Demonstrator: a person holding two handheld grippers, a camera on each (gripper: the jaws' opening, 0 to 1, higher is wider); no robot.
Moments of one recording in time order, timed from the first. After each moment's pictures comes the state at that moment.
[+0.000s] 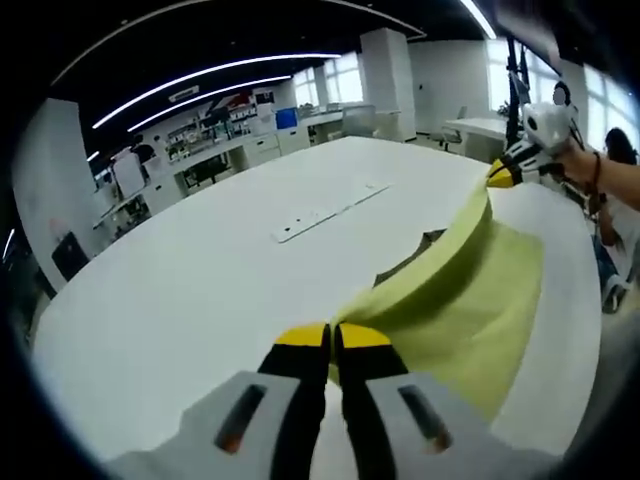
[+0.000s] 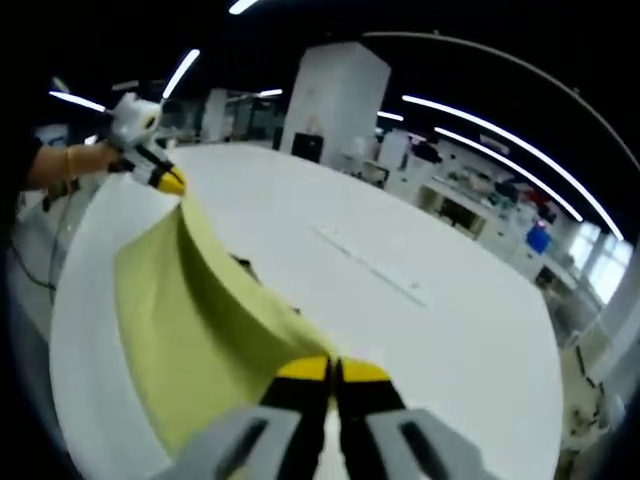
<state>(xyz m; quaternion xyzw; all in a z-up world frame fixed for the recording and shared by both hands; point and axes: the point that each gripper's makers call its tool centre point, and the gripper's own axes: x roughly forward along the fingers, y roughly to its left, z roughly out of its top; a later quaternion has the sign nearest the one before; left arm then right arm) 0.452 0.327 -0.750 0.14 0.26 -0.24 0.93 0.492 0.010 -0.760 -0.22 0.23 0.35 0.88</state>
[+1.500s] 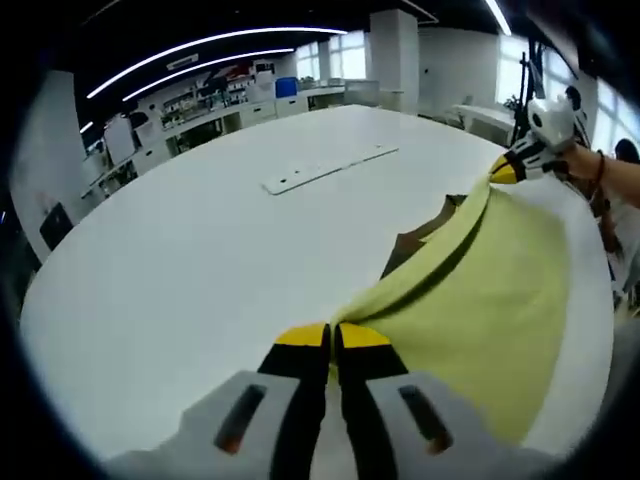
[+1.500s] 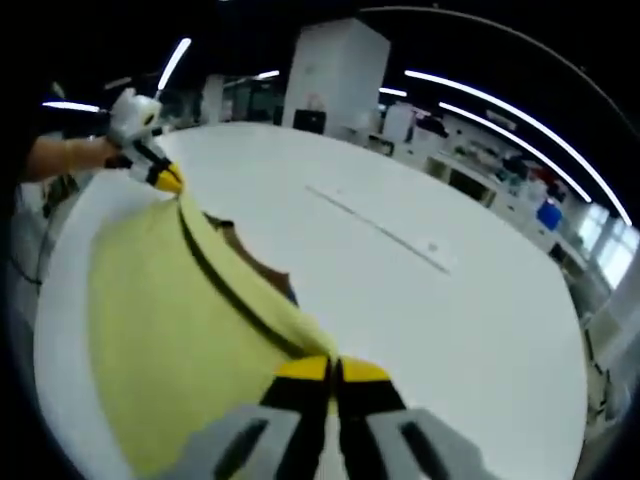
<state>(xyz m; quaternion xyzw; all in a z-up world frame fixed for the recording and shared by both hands) 0.477 0.334 -0.818 0.11 0.32 -0.24 0.91 0.517 0.015 -0.820 -0.22 0.29 0.35 0.86</state>
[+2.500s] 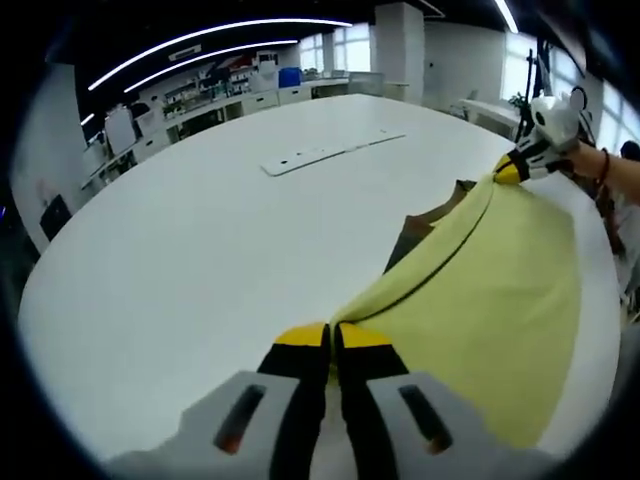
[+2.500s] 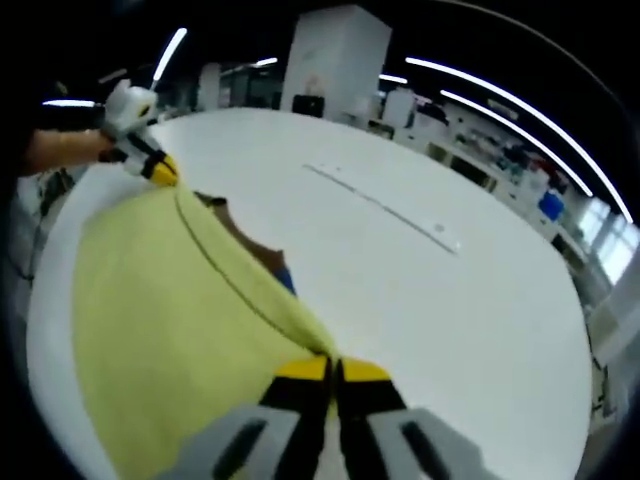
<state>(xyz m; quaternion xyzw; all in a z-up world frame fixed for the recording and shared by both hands) 0.481 0.332 -0.837 0.10 0.33 -0.24 0.91 0.520 0.015 -0.842 -0.22 0.31 0.35 0.86</state>
